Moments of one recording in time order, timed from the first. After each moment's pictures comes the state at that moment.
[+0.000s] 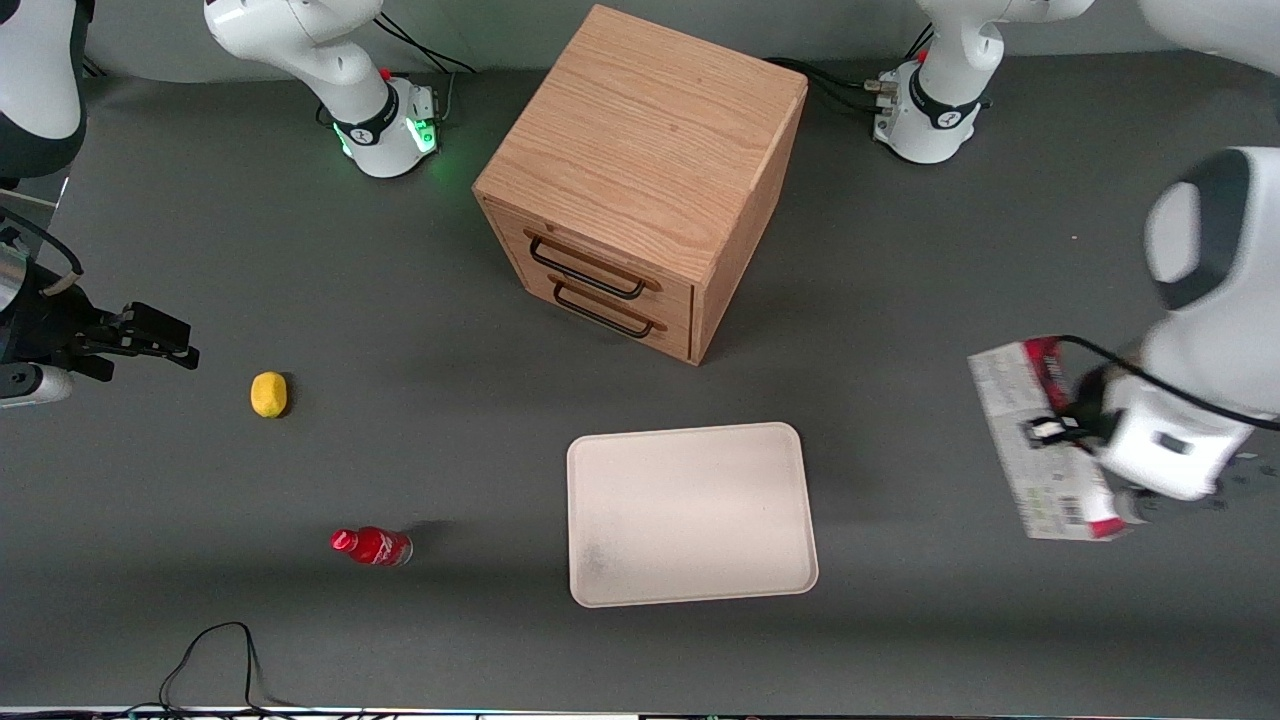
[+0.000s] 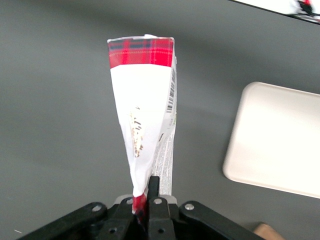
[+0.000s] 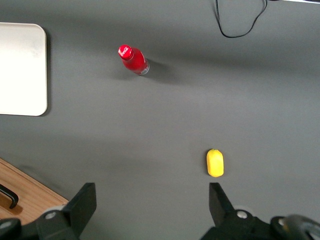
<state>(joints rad) -0.17 0.47 -0.05 -1.13 0.05 1.59 -0.51</state>
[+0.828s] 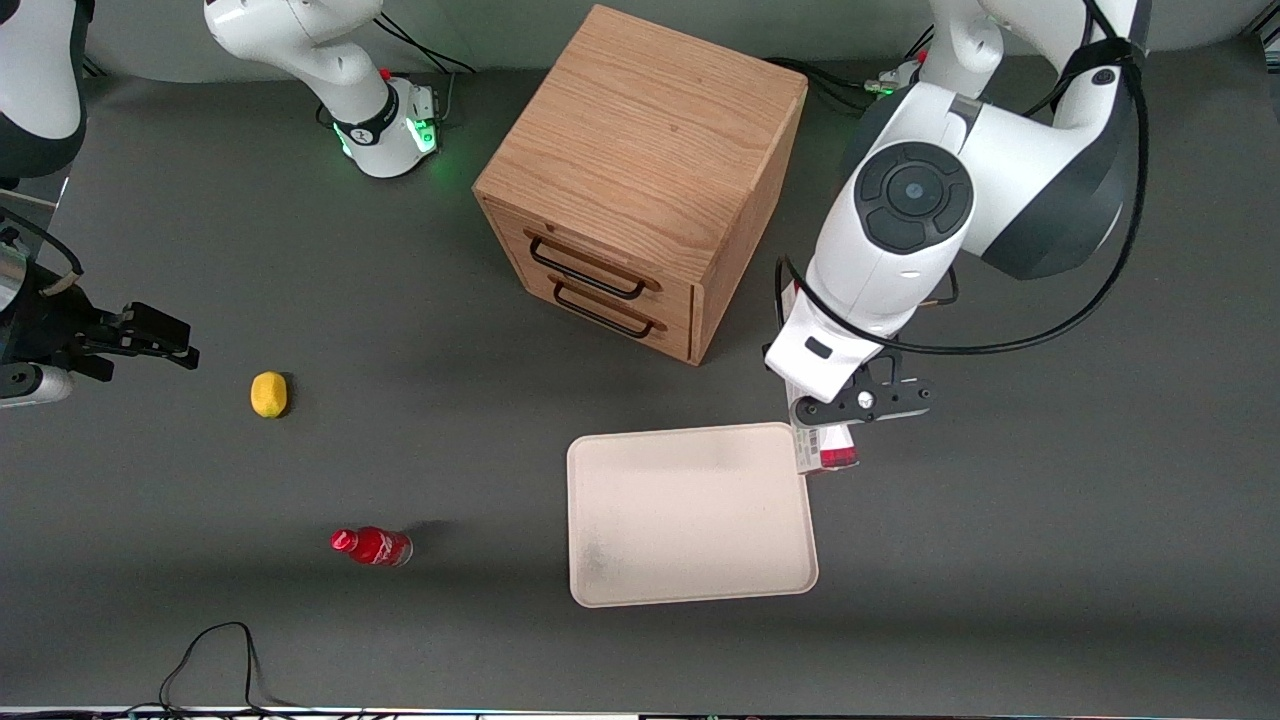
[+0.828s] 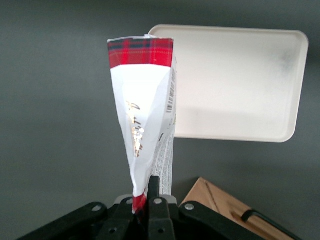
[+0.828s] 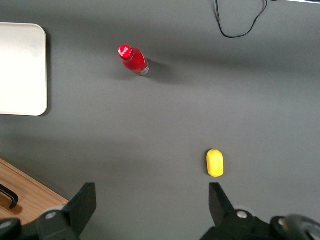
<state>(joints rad) -0.46 0.50 -0.07 -1.15 0.06 1.65 -0.64</state>
